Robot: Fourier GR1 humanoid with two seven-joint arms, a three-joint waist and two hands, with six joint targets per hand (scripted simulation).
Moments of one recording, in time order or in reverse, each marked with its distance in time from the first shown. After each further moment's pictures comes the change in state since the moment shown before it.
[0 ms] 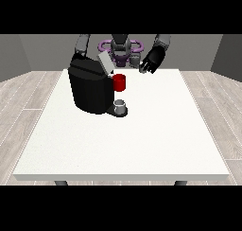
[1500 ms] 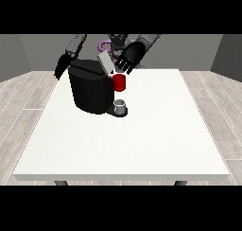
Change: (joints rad) left arm -0.427 0.107 0.168 0.097 0.051 -0.093 0.117; right arm -0.194 -0.050 -0.041 -0.110 -0.014 0.008 0.078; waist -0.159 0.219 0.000
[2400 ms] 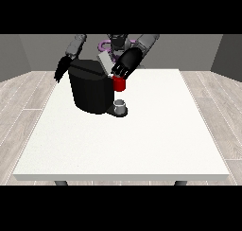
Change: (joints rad) left arm -0.032 -0.011 -0.002 0.050 -0.017 0.016 -0.030; right arm -0.022 0.008 -0.010 0.015 0.004 -0.023 -0.014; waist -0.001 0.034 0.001
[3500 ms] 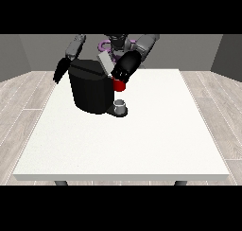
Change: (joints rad) left arm -0.025 0.060 -0.041 0.017 -0.094 0.102 -0.071; right arm -0.019 0.000 0.005 -0.018 0.001 0.000 0.007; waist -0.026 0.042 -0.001
